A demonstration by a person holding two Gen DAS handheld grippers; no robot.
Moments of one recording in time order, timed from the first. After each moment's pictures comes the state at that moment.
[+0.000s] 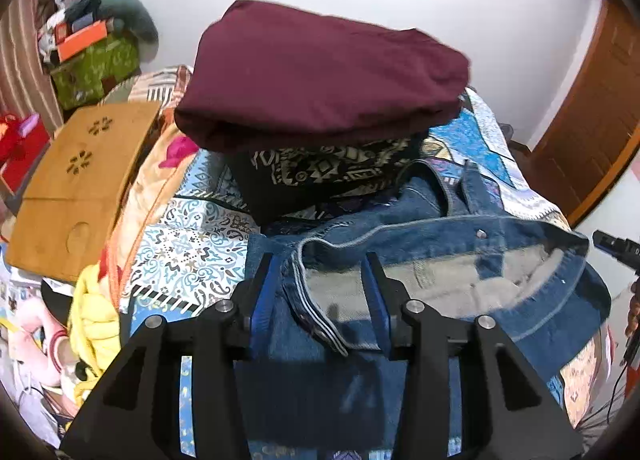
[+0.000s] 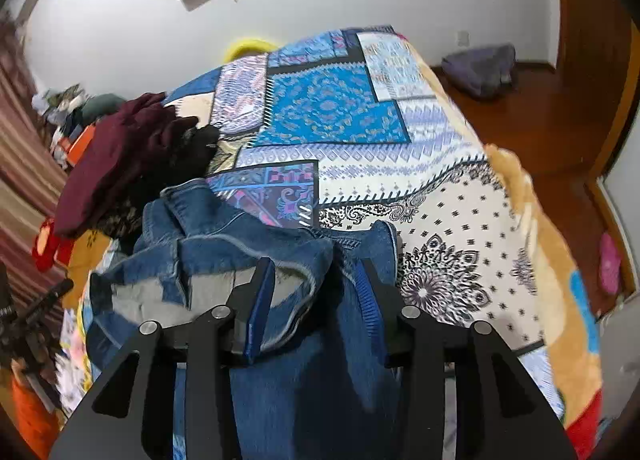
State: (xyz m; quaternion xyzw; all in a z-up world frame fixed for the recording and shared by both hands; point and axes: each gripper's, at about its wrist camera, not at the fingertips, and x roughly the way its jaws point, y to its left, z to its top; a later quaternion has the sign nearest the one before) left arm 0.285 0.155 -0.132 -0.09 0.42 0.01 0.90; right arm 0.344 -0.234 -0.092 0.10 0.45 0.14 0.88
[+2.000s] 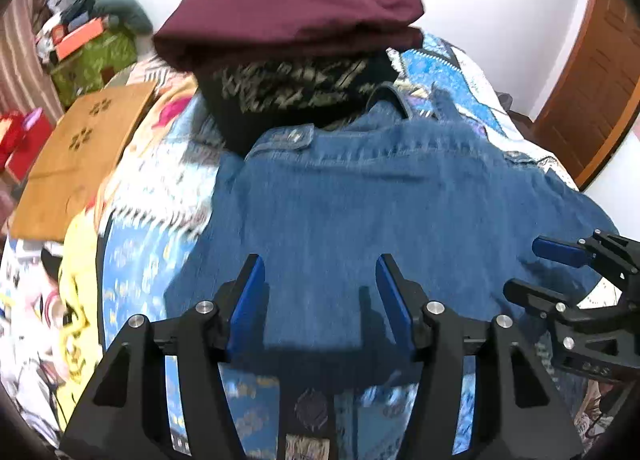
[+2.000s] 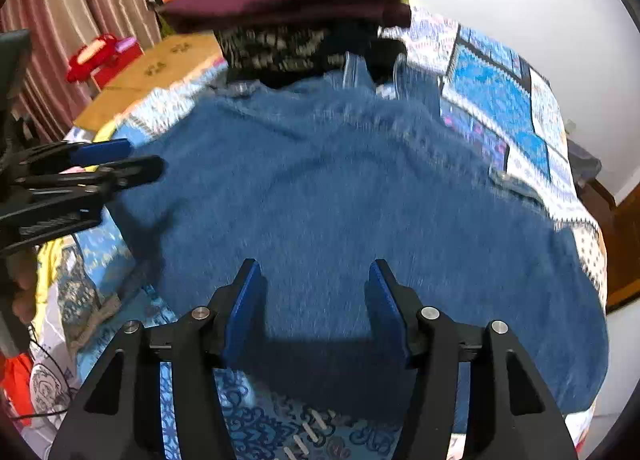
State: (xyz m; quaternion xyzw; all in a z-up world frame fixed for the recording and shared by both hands) left arm 0.238 0.106 -0.175 -0.07 0.45 0.03 0.89; right arm 0.262 -0.038 -0.151 -0.15 0.47 0.27 0.83
